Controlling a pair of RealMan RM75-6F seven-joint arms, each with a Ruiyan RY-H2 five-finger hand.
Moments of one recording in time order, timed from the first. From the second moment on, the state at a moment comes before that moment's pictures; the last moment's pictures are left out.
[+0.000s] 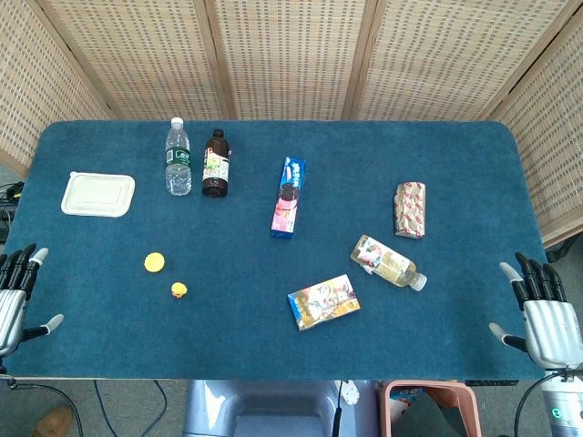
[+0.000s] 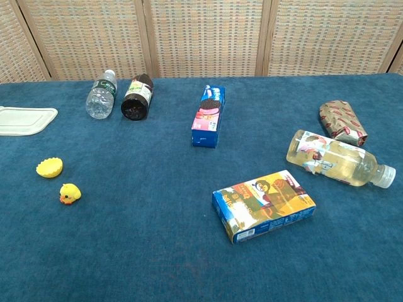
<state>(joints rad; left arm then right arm) -0.09 -1.12 -0.04 -1.63 1.47 1.48 0.12 0.07 -1.13 0.08 -1.62 -1.50 1.52 -0.13</state>
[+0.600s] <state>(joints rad) -0.19 -1.17 -0.05 -1.60 1.53 1.37 0.16 0.07 -1.11 0.08 -1.64 -1.48 1.50 -0.08</state>
